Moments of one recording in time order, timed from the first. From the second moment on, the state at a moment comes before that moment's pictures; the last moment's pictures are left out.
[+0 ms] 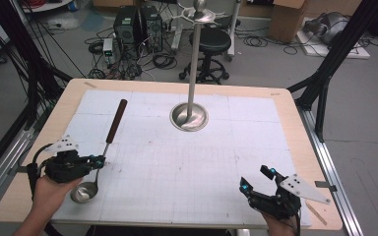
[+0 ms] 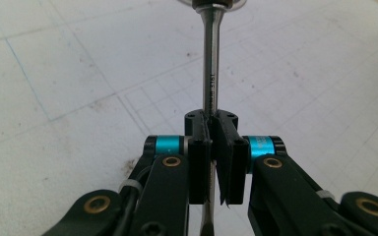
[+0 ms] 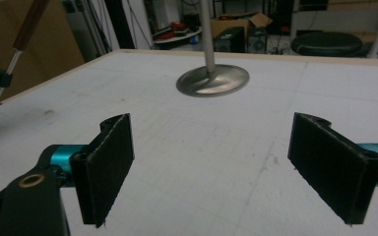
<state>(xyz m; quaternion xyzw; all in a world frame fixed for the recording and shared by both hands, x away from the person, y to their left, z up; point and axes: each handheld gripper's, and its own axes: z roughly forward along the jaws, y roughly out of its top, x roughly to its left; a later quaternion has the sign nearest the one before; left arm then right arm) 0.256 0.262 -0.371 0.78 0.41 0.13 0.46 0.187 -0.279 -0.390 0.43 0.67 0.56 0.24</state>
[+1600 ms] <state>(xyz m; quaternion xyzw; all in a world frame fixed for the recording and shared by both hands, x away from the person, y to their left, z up) 0.226 0.152 -0.346 0.80 0.25 0.16 0.53 0.261 -0.095 -0.253 0.21 0.70 0.67 0.10</state>
